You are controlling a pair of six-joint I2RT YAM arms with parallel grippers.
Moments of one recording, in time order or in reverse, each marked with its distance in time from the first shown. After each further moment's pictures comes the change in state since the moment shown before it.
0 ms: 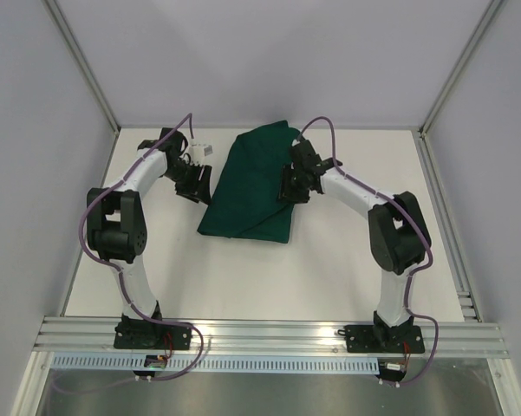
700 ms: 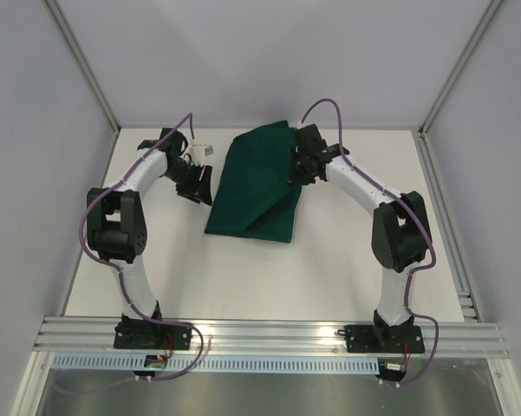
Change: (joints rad) left arm 0.000 0.000 0.000 -0.006 0.026 0.008; right arm -0.032 0.009 0.151 -0.064 0.093 -0.086
